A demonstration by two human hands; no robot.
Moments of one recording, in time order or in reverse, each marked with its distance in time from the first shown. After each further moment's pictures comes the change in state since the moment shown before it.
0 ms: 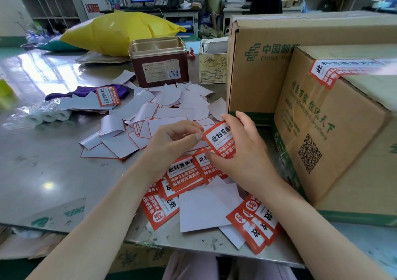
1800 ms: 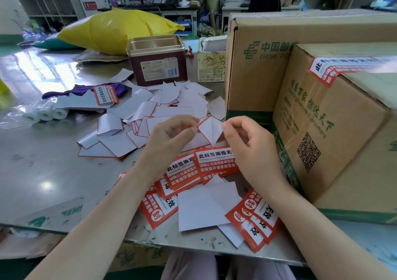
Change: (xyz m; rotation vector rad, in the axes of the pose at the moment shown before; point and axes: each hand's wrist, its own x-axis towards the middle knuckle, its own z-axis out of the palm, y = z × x) left_hand 0.000 -0.002 0.005 0.123 0.088 0.081; right_hand -0.007 -0.014 -0.019 0.378 0.150 -0.015
